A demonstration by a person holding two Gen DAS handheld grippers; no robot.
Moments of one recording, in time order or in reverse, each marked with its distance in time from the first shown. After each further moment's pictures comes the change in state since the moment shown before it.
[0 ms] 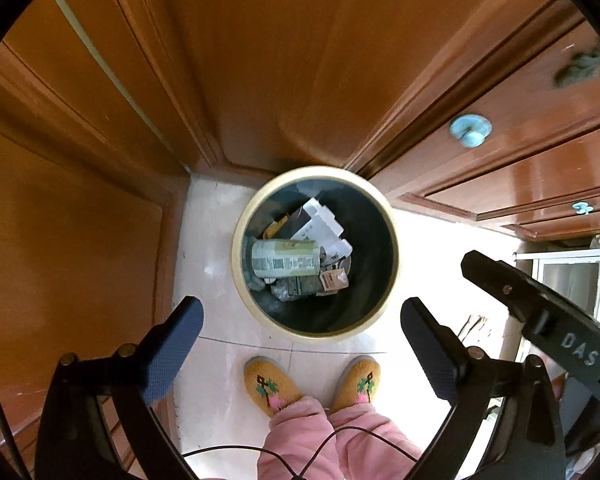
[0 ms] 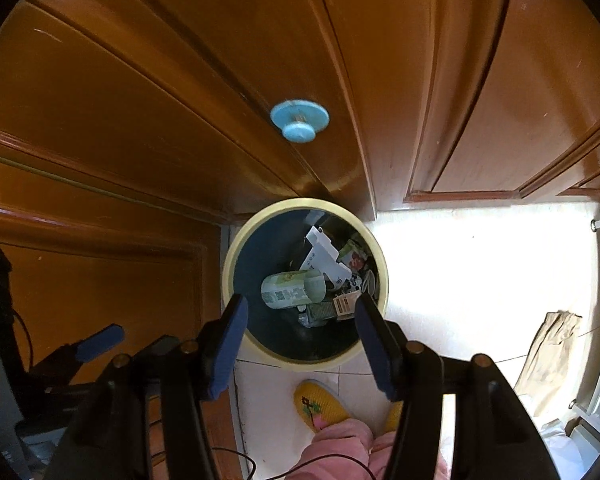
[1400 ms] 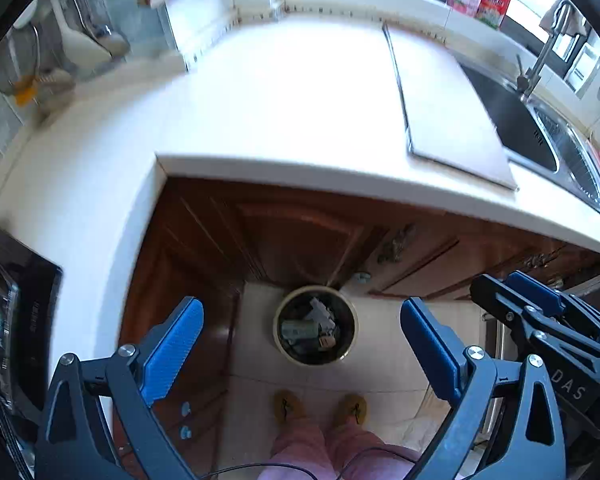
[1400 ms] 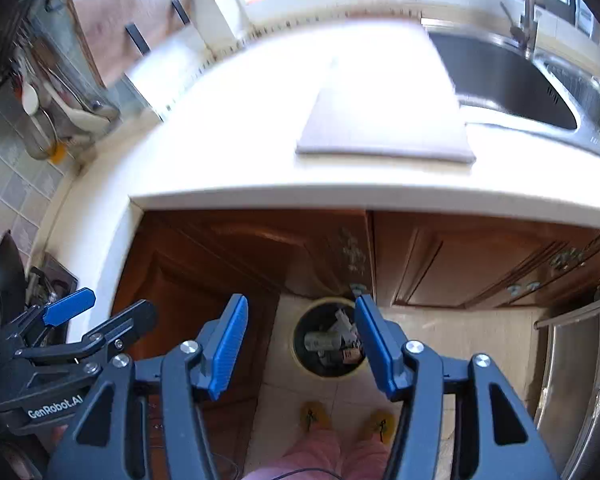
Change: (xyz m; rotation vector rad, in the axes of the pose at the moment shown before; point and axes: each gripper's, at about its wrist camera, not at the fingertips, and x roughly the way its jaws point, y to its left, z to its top) left arm -0.398 -0.066 0.016 0.038 -0.333 0.116; right arm -0.340 0.105 0.030 -0.200 -0.270 0.024
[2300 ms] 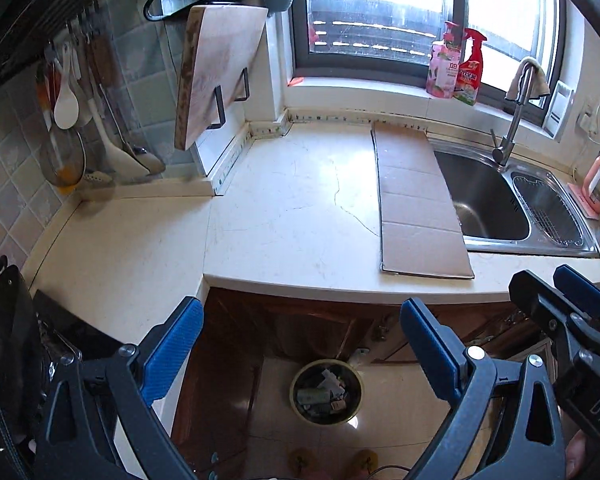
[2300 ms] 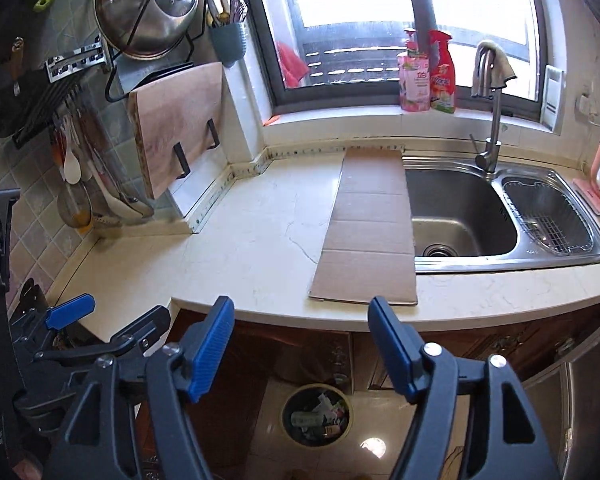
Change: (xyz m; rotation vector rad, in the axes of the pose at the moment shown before) left arm -0.128 -0.012 0.040 0.041 -0.280 0.046; right arm -0.152 0.049 0.035 -0.052 -0.347 -0.093
